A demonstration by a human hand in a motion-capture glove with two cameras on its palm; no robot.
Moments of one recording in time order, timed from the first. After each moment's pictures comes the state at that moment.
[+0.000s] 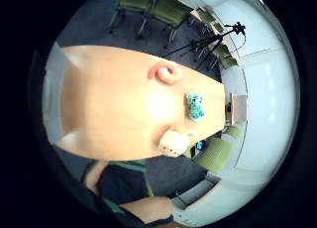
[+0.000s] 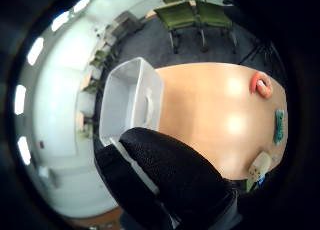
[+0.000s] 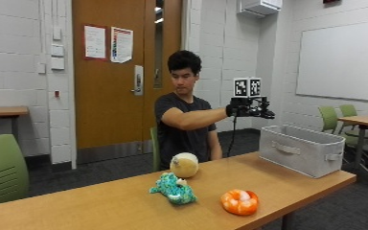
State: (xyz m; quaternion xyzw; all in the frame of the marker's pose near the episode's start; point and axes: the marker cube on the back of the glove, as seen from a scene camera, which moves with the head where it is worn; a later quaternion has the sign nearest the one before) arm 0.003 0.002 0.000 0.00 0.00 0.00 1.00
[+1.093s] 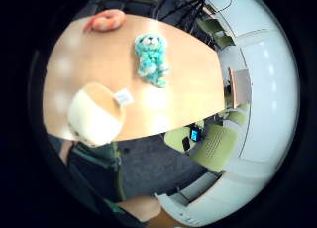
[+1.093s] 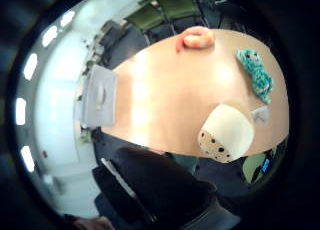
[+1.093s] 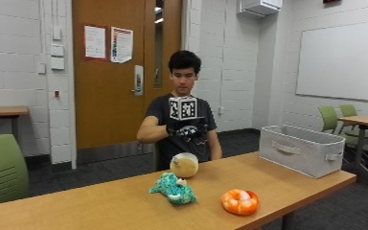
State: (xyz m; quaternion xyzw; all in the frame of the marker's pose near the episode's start) arm 0.234 0.143 0.075 -0.03 -0.02 0.06 1.00
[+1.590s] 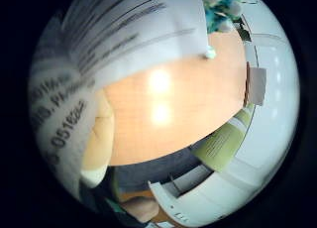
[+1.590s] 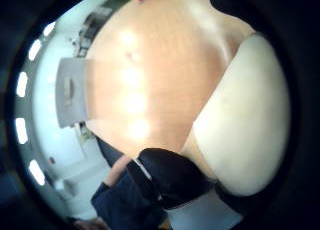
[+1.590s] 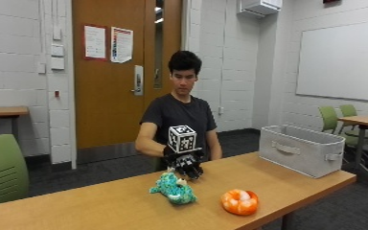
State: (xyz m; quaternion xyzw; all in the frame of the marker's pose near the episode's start) arm 0.243 0.162 0.200 -0.13 -0.02 0.07 0.99
